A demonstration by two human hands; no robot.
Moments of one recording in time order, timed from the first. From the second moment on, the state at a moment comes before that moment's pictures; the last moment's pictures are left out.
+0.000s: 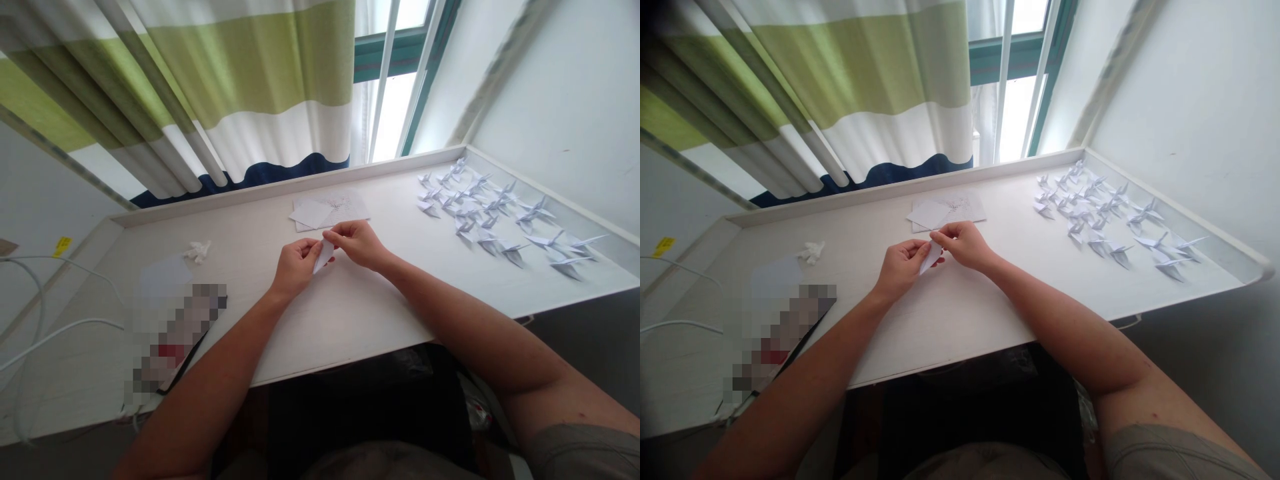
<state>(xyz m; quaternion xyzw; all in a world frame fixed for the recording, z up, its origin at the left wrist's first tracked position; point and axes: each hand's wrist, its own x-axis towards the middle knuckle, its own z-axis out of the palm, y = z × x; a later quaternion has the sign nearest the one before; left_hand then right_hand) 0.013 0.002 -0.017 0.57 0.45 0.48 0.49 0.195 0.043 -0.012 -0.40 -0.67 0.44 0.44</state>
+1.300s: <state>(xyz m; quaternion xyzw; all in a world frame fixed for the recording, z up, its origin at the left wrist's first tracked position) 0.016 0.000 0.002 0.45 0.51 0.45 0.57 0.196 0.038 -0.012 -0.37 -0.72 0.35 0.48</state>
